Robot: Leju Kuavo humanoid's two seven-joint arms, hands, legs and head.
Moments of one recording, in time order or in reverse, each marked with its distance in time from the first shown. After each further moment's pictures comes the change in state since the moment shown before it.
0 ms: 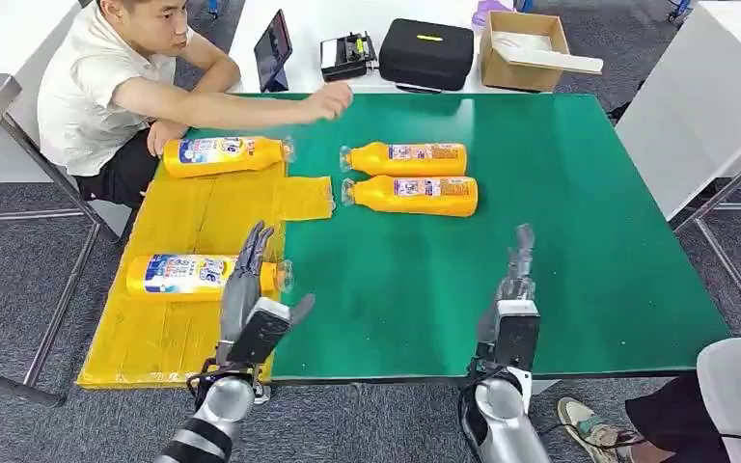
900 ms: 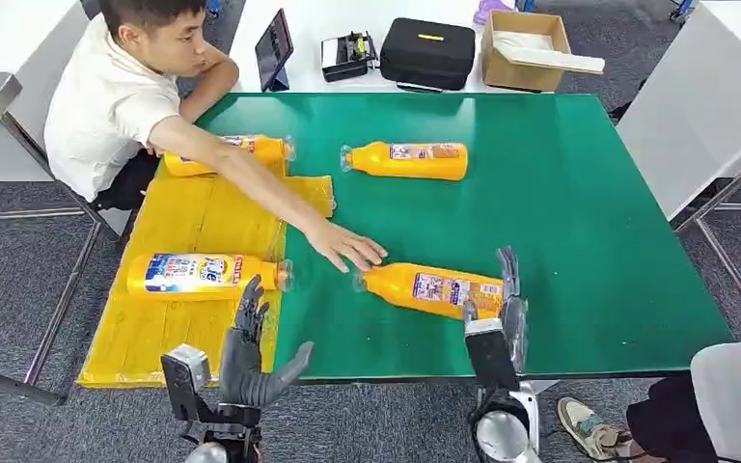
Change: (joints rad) left arm 0.263 0.066 -0.090 -0.311 0.543 -0.289 -0.024; right arm 0.101 -0.058 0.038 -0.098 0.375 -0.144 0.217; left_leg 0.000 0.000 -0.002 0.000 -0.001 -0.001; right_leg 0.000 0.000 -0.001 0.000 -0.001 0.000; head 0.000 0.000
